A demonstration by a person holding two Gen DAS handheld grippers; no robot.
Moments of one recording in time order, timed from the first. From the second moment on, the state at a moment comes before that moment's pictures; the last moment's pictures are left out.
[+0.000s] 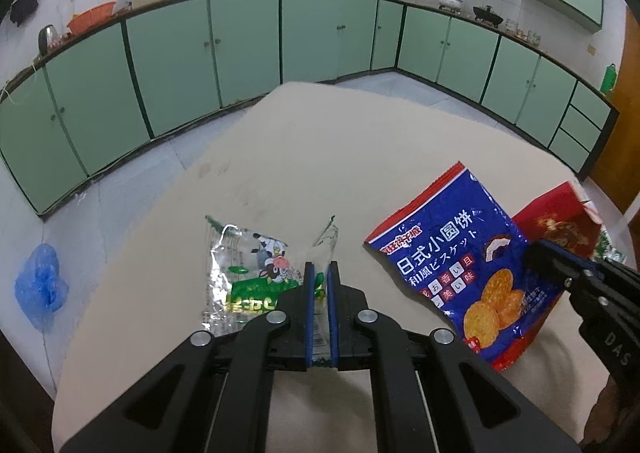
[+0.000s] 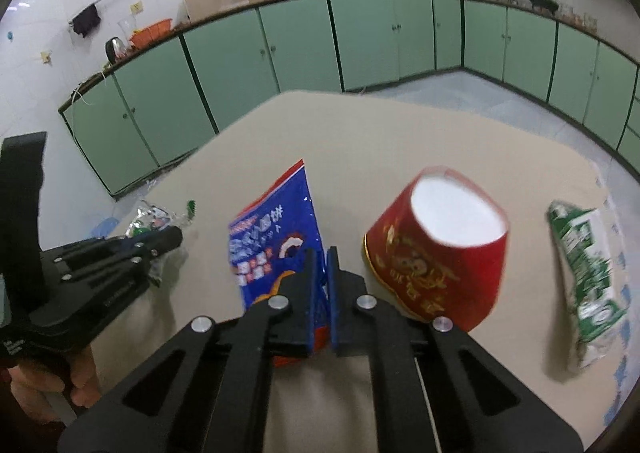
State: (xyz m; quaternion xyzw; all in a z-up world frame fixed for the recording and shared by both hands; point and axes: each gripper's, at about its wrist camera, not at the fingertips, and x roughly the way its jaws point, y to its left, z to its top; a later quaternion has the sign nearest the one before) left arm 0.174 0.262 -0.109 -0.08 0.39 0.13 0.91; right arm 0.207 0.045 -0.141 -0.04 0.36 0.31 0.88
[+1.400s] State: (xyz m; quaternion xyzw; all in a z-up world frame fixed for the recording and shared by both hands) left arm 0.132 0.011 -0.027 -0.03 0.32 -0.16 0.93; right arm 0.093 -0.225 -0.078 -0.01 0.29 0.09 0.95
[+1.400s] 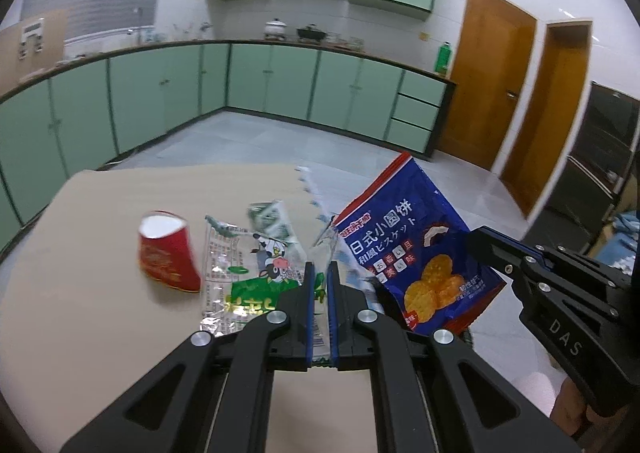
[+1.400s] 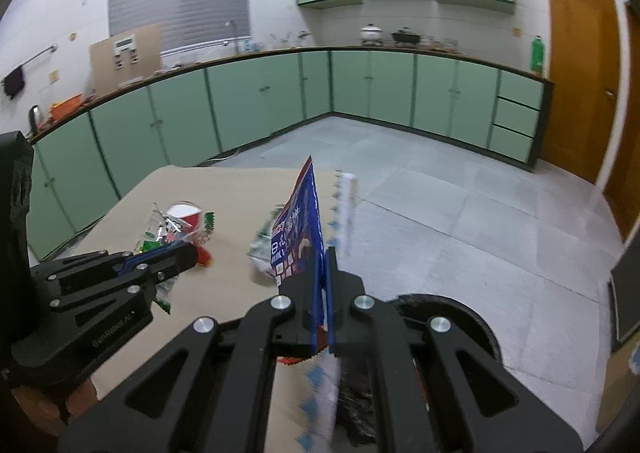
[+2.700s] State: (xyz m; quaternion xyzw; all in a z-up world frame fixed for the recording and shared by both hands) left arm 0.177 -0.168 -0.104 0.03 0.36 -0.29 0.88; right arm 0.102 -0.377 -0.185 0.07 0.36 -0.07 0.93
